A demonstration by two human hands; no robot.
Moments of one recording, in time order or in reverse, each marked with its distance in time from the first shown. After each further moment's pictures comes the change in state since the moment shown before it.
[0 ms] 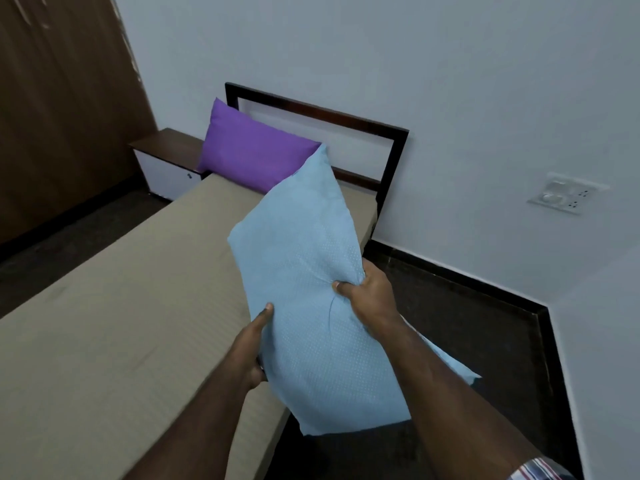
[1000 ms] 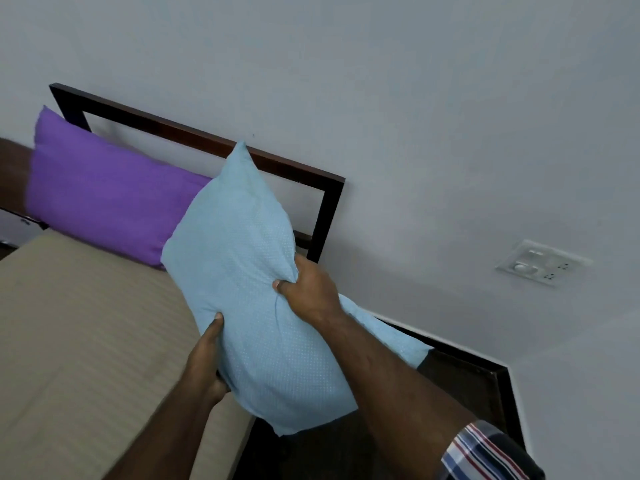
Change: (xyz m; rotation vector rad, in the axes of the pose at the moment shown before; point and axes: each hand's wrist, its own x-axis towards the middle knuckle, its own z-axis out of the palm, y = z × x) left_hand 0.410 0.208 0.307 -0.112 -0.061 0.055; right_hand 0.525 0.003 -0.109 -0.416 -0.118 -0.048
